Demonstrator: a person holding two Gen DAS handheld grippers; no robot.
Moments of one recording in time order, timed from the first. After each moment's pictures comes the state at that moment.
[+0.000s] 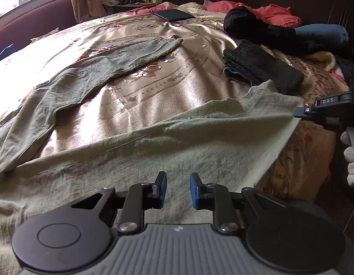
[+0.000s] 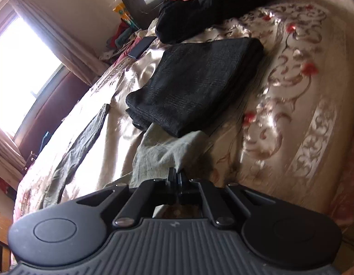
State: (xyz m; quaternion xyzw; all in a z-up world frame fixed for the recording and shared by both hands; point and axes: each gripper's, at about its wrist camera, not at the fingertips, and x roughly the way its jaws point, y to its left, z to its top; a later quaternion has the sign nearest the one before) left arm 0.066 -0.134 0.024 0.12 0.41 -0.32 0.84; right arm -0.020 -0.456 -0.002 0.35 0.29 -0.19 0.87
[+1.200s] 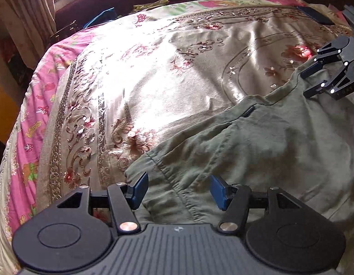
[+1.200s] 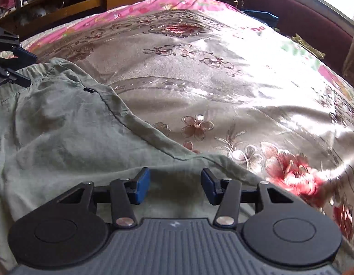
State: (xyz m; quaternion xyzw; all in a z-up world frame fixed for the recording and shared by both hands) left arm 0.318 0.240 0.037 0.16 0.45 -0.11 0.87; right arm 0.405 -0.069 -0.002 -0.24 0.41 0.34 0.81
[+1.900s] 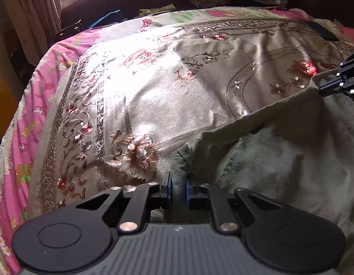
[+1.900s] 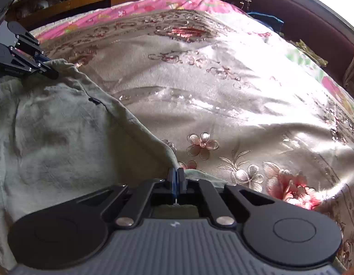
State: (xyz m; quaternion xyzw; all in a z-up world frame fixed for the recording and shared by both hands) left arm 0.310 0.237 0.055 0.11 0.42 -0.11 0.89; right arm 0.365 -0.073 0.050 -0.24 0.38 0.32 0.84
